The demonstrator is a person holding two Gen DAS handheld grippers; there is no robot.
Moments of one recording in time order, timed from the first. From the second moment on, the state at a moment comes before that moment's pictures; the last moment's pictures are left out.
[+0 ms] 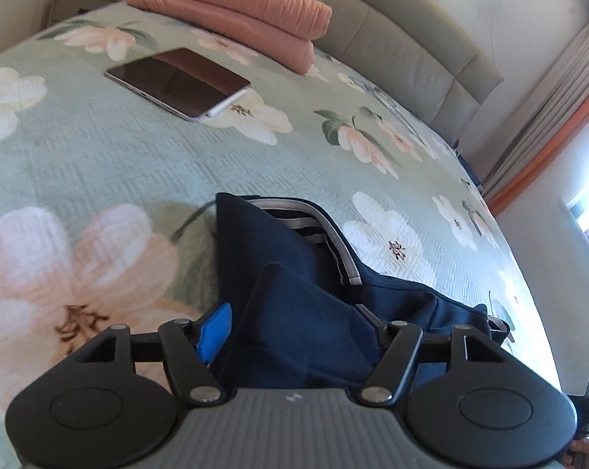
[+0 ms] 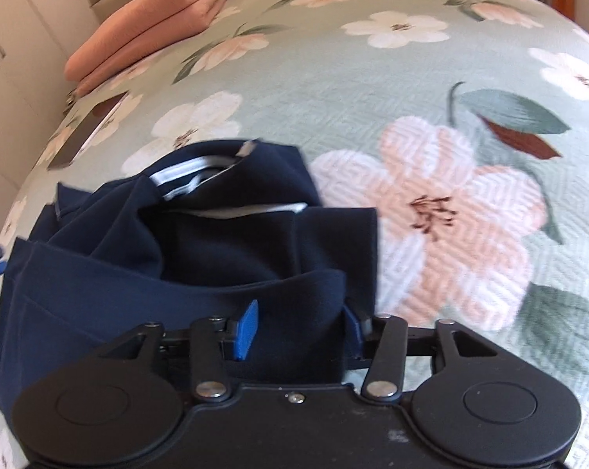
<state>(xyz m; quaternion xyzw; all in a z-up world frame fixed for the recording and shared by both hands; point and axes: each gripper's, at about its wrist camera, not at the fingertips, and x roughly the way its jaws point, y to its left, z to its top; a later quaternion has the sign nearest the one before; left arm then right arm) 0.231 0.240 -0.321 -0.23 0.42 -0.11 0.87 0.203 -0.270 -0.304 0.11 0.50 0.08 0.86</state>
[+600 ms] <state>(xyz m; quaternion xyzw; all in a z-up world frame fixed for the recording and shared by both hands) 0.239 0.222 -0.339 -0.21 0.42 -0.15 0.87 0.172 -0.248 -0.289 0.04 0.47 0.09 0.88</state>
